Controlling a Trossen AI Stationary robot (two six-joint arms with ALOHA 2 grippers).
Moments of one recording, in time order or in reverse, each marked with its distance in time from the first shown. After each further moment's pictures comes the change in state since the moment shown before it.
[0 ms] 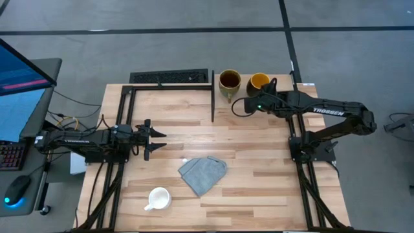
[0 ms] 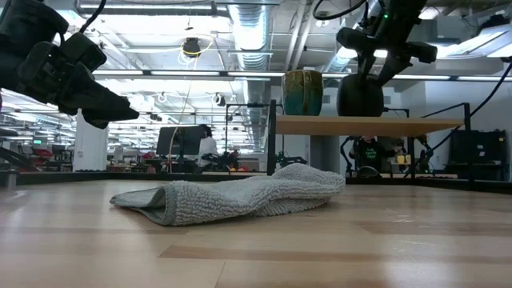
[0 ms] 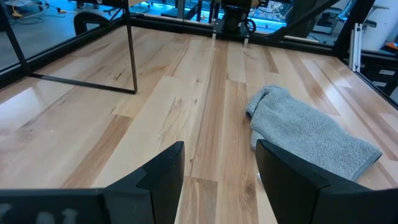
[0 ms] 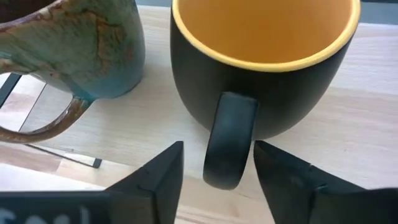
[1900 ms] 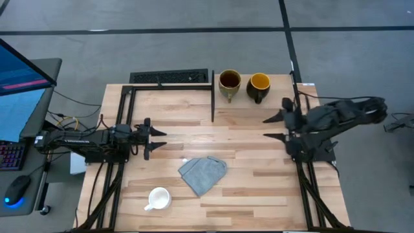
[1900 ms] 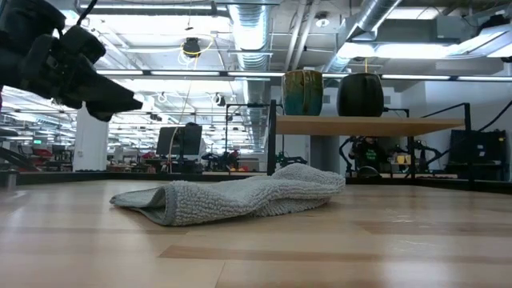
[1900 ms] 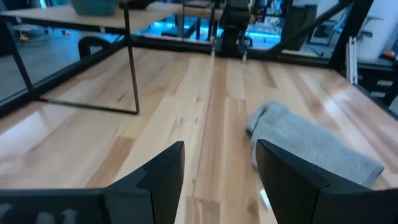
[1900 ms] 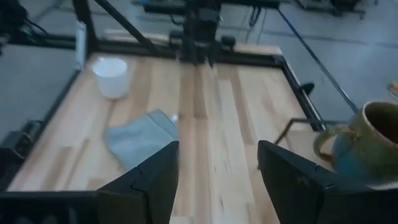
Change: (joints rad) left arm 0.000 0.000 0.000 0.069 -0.007 0.039; right arm 0.567 -0.431 0.001 0.195 -0.264 -0.960
